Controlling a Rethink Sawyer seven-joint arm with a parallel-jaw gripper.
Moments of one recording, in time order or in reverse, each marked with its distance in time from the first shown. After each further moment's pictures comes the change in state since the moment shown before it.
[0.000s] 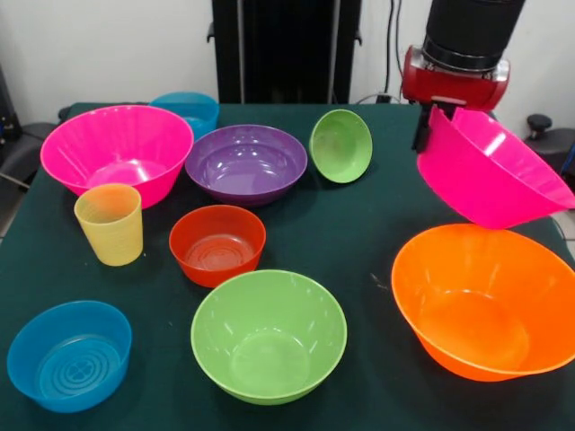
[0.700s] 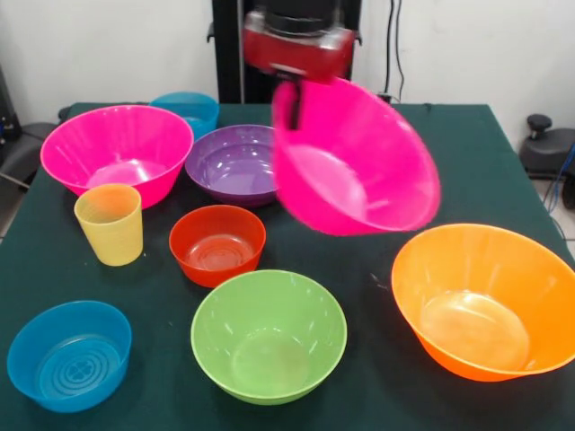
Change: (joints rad) arm -0.388 -0.145 0.092 0.165 -0.044 -0.054 -0.021
